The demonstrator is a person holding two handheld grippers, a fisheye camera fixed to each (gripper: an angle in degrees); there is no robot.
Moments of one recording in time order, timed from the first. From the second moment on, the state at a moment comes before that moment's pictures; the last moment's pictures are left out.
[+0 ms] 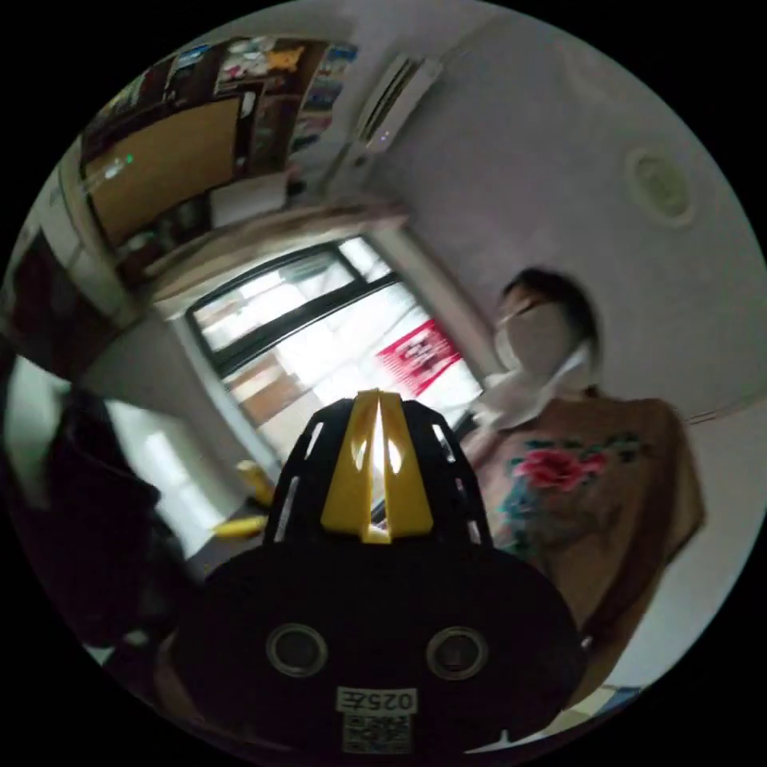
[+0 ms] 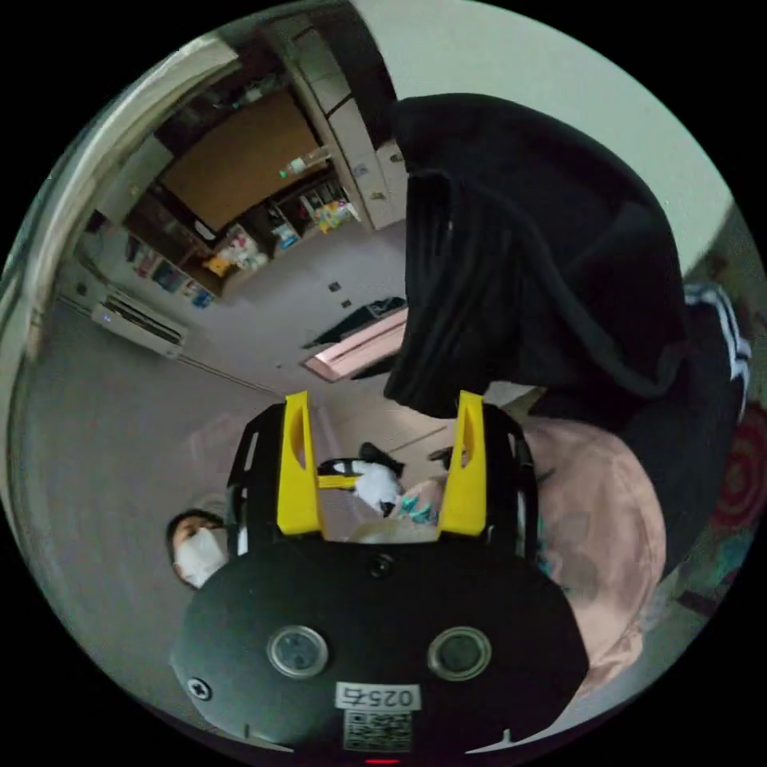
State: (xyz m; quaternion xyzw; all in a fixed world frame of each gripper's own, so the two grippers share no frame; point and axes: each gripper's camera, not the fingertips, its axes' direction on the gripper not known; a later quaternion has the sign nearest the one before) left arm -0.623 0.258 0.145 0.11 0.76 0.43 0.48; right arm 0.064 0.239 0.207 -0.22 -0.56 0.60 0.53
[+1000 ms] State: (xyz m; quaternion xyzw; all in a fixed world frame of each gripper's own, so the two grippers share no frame) left arm -0.538 0.240 0.177 0.08 0.58 0.52 0.63; right arm 0.097 0.078 0.435 -0.34 -0.36 0.24 0.84
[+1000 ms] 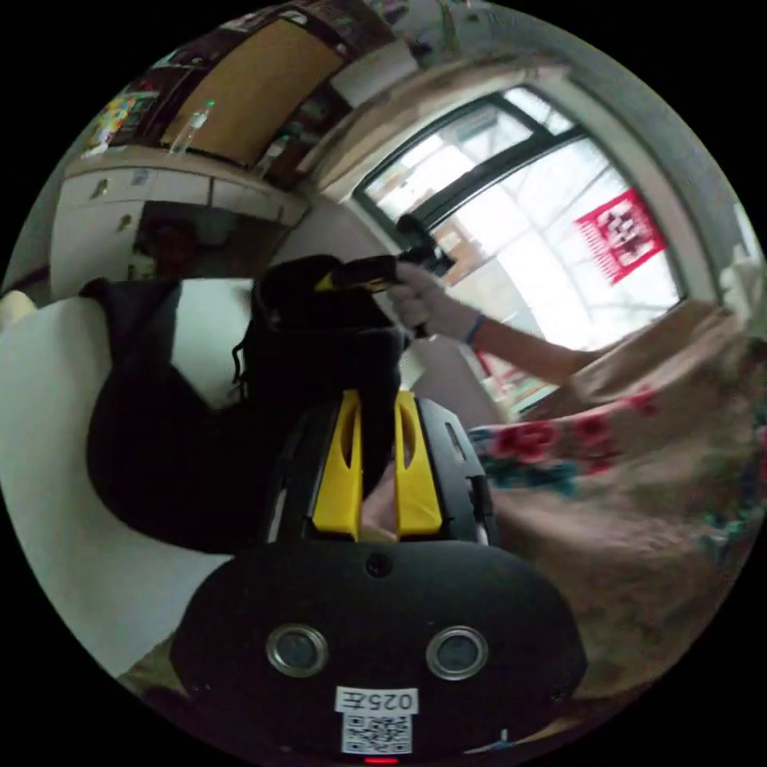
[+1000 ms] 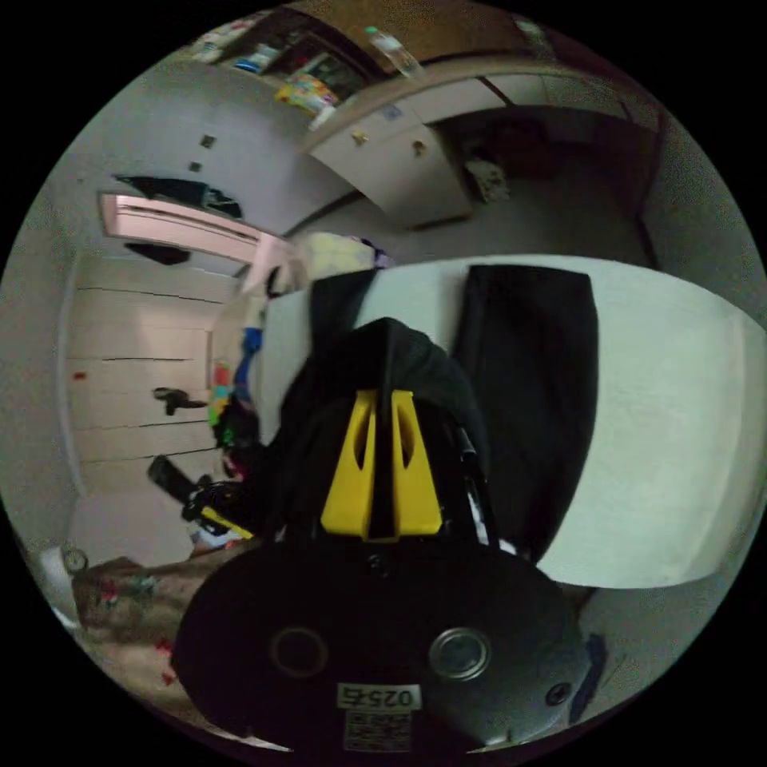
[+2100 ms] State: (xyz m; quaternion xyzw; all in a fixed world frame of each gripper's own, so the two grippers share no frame) left arm -0.766 0.274 -0.083 0.57 0.45 0.50 0.47; right arm -0.035 -0.303 0.319 -0.10 -0.83 0.08 0.55
